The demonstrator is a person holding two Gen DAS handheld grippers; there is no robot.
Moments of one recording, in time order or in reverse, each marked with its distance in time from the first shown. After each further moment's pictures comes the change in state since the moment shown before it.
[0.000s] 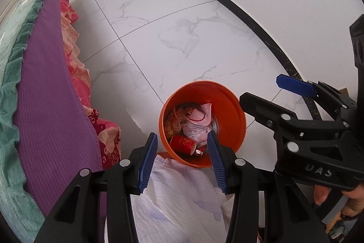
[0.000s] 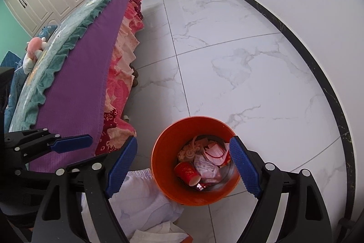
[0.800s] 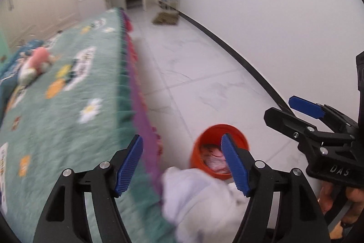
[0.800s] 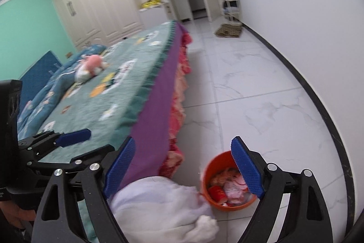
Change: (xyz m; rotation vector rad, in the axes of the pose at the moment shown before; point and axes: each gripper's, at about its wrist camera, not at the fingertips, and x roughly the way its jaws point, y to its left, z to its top) left arm -0.205 0.010 -0.125 -0.200 -0.417 0.196; right arm -0.186 0.117 -0.034 -0.192 -0.276 0.198
